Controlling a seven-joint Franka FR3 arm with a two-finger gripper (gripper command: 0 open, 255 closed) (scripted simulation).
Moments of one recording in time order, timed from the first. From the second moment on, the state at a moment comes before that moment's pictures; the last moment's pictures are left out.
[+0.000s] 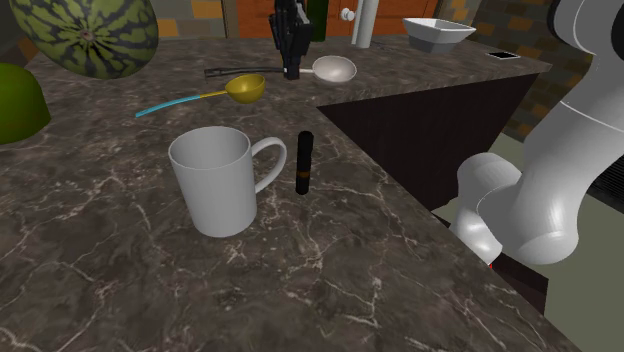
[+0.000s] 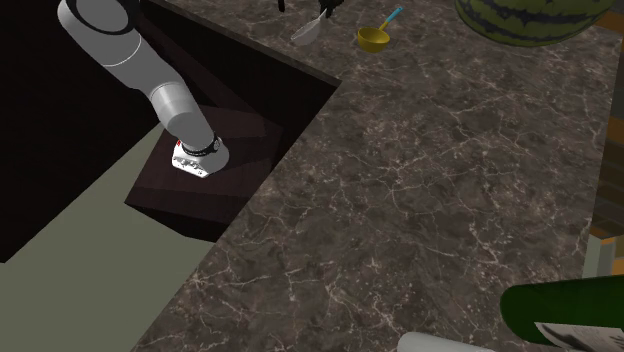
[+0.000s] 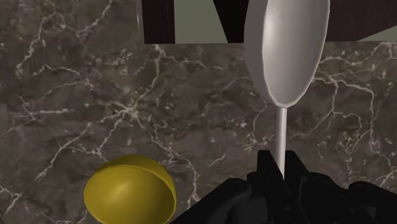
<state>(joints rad) 0.76 -0.18 -0.28 -1.61 0.01 1.35 -0.71</state>
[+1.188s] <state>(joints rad) 0.76 -0.24 -0.27 -1.86 0.00 1.55 -0.71</state>
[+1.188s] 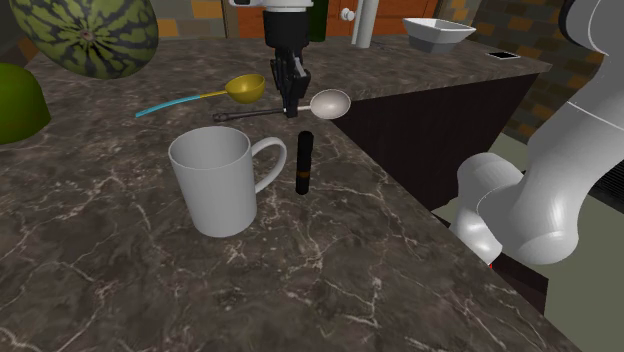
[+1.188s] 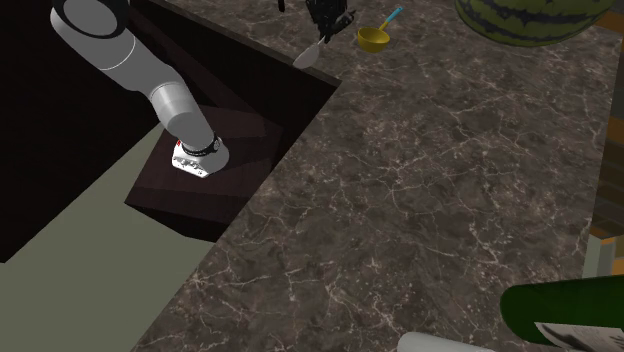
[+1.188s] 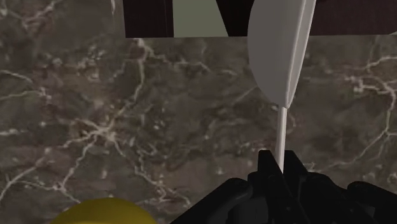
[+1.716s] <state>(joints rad) 0.76 -0.24 -0.27 -1.86 0.00 1.55 -0.71</state>
